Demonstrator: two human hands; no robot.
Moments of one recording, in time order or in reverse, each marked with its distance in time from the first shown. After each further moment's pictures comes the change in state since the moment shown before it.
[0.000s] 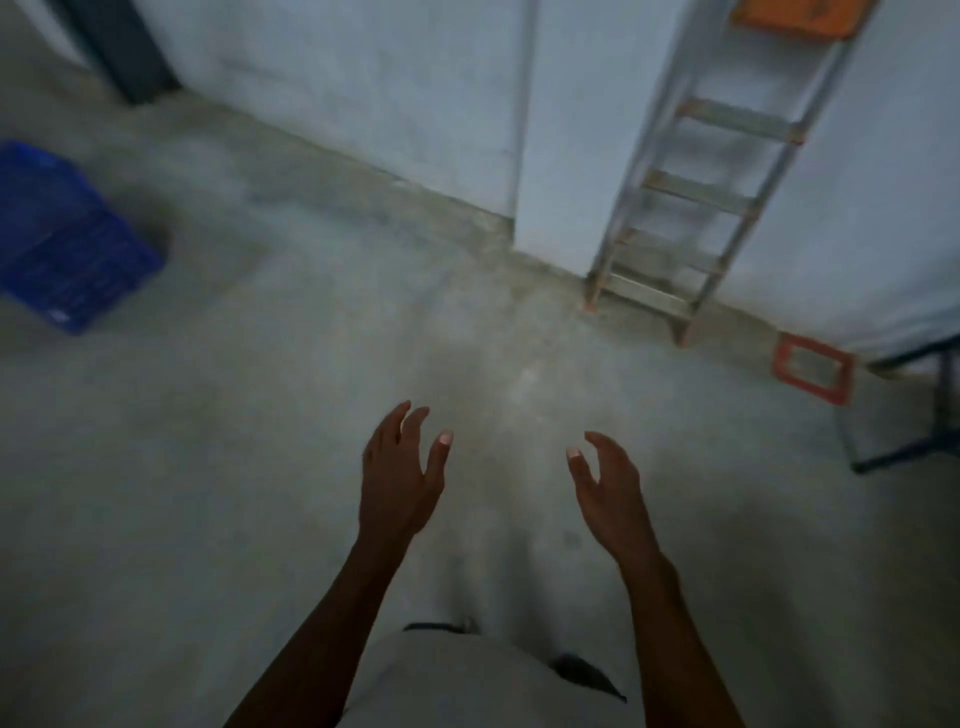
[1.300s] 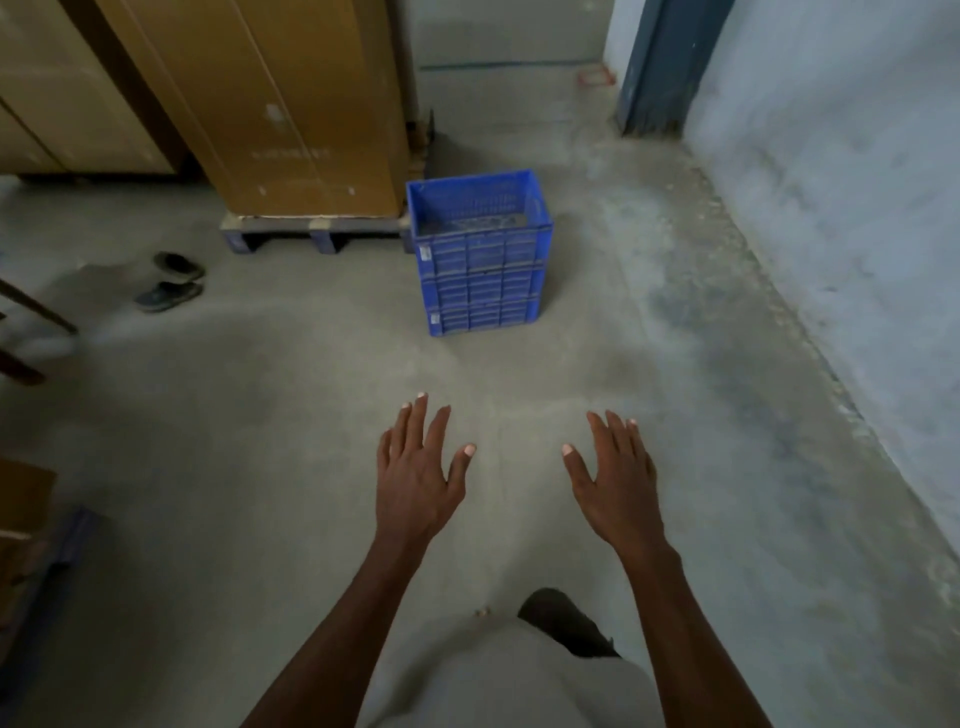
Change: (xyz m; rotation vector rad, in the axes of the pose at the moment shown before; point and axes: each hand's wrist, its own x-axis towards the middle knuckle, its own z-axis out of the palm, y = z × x) left_hand 0.578 -0.614 -0.402 0.297 0.453 -0.695; right_hand 0.492 -0.746 0.705 -0.351 -0.586 -0.823
